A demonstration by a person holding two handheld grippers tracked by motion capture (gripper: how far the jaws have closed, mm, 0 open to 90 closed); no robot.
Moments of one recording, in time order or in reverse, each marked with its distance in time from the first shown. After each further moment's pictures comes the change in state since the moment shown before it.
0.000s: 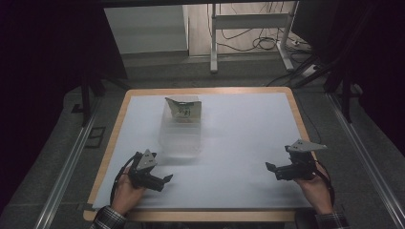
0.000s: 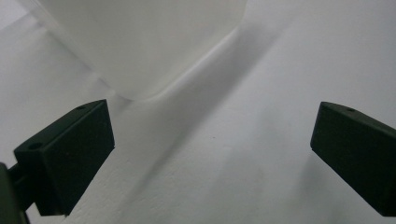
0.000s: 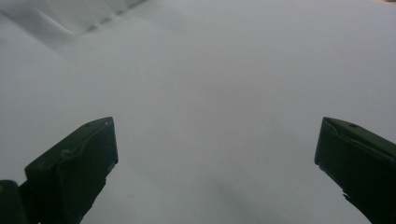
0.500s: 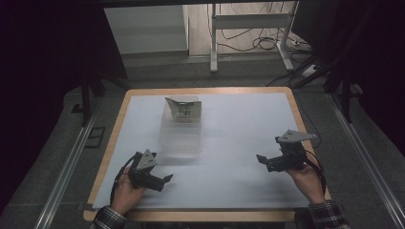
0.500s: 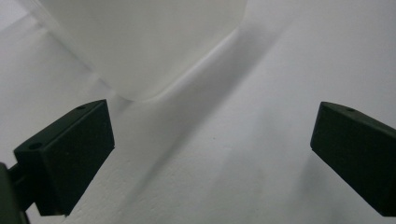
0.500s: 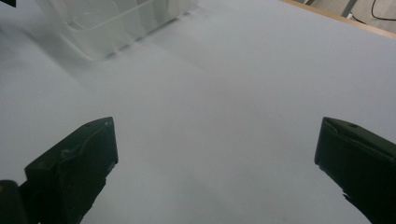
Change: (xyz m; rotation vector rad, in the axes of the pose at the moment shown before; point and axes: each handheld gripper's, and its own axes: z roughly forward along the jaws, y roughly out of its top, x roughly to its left) left arm 0.000 0.000 0.000 -0.002 0.000 -0.004; right arm 0.009 0.035 0.013 -0.020 0.043 -0.048
